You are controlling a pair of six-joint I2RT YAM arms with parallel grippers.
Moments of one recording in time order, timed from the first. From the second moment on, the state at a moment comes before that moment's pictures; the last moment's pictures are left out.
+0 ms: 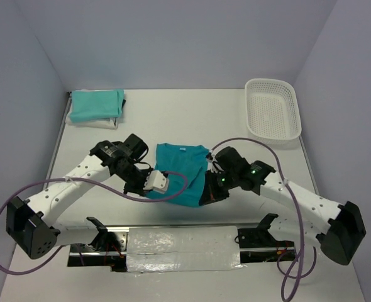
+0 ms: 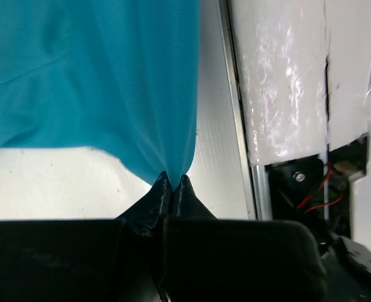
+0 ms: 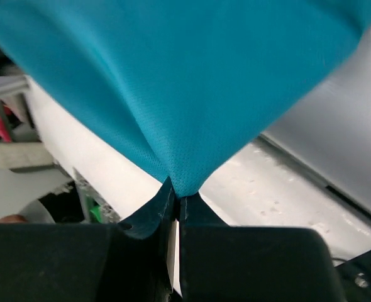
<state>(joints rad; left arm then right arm) -0.62 1.23 1.07 -1.21 0.49 1.06 0.76 1.09 0.76 -0.66 -0.46 0.71</state>
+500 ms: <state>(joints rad) -0.35 1.68 1.56 -1.20 0.57 0.85 0.40 1.38 1.04 -0.71 -0.54 0.62</state>
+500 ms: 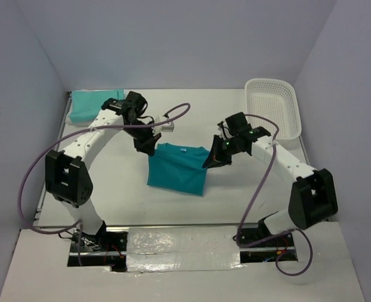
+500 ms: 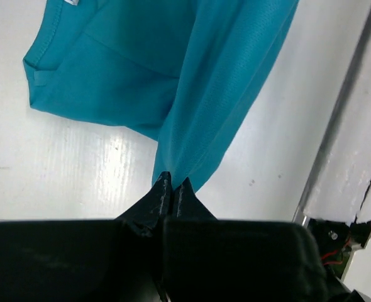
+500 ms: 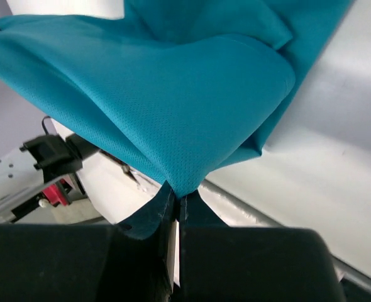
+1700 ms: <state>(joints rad) -0.22 2.05 1.79 -0.73 0.37 0.36 0.35 1.68 1.31 -0.50 -0.29 0.57</state>
